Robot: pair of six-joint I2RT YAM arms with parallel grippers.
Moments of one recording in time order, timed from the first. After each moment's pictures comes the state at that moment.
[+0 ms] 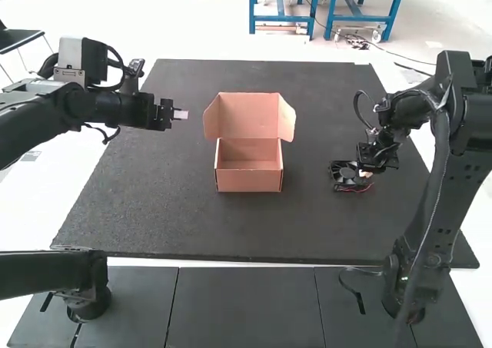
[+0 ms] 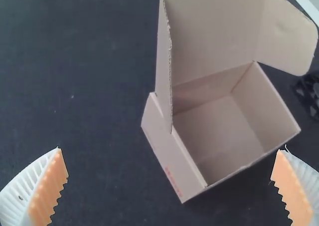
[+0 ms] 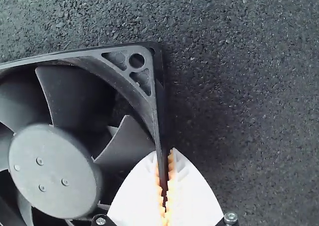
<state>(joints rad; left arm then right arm) -0.11 1.03 0.89 -0.48 0.41 0.01 -0.07 1.89 1.10 -0.62 -0.11 -0.09</state>
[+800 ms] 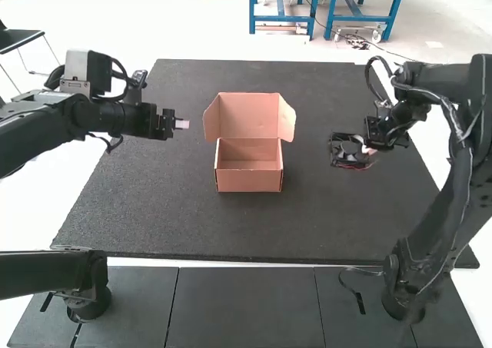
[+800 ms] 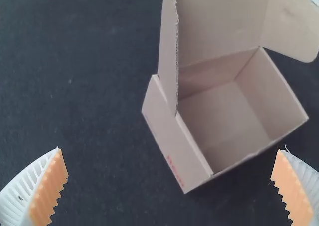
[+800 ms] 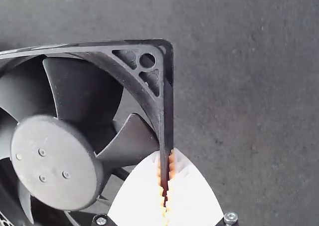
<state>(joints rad) -0.11 1.03 0.82 -0.43 0.41 0.01 -0.08 1.59 1.15 -0.81 -0.23 -0.09</state>
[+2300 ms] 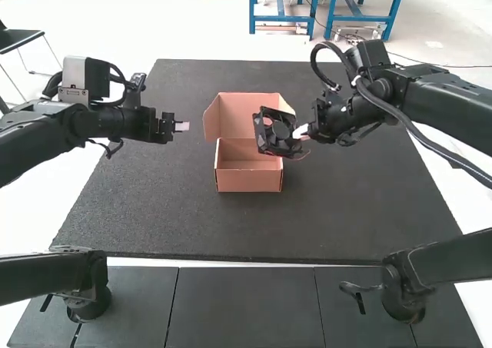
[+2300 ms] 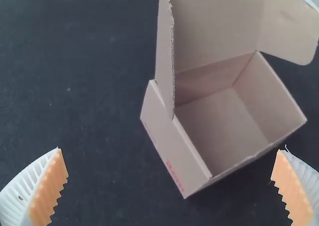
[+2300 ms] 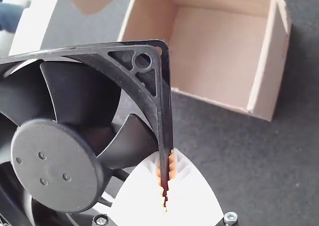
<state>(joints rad) -0.11 0.98 0.76 -0.37 0.42 0.01 0.41 1.21 1.01 -0.69 -0.49 0.32</state>
